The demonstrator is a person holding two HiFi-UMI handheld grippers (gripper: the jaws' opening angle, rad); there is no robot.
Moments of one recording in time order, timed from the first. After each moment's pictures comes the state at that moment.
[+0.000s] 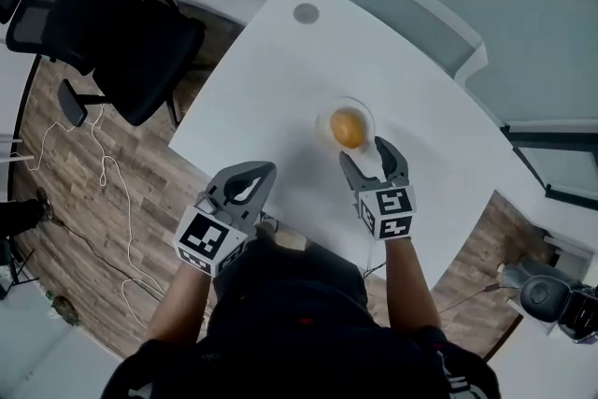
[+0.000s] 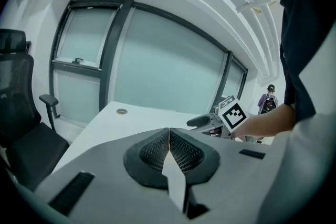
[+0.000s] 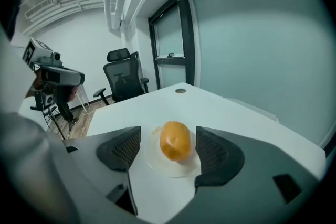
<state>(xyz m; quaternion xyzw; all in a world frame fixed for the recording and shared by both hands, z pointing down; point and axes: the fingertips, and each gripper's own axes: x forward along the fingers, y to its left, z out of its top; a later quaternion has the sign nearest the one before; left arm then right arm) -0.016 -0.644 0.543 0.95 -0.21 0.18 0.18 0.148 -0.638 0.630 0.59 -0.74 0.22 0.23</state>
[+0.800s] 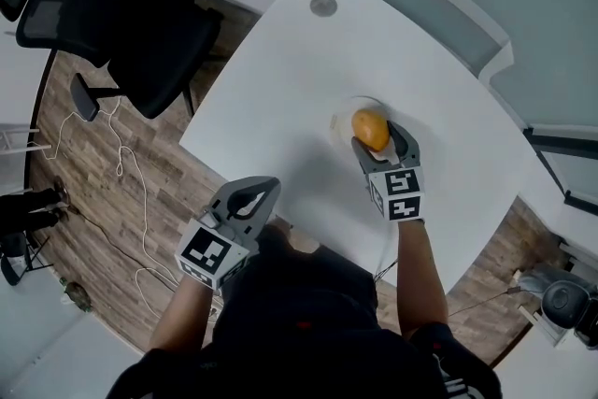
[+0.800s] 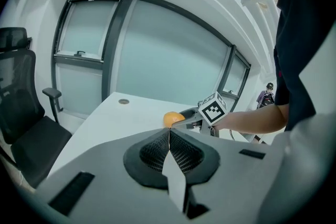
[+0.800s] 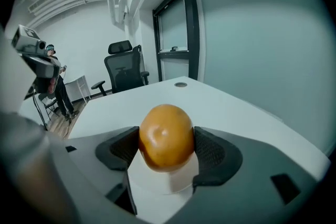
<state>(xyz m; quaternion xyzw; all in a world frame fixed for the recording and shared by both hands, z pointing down) -0.026 -0.631 0.567 0.94 -0.21 0.21 0.19 0.159 -0.677 0.680 0.57 -0.75 0.22 0.25</state>
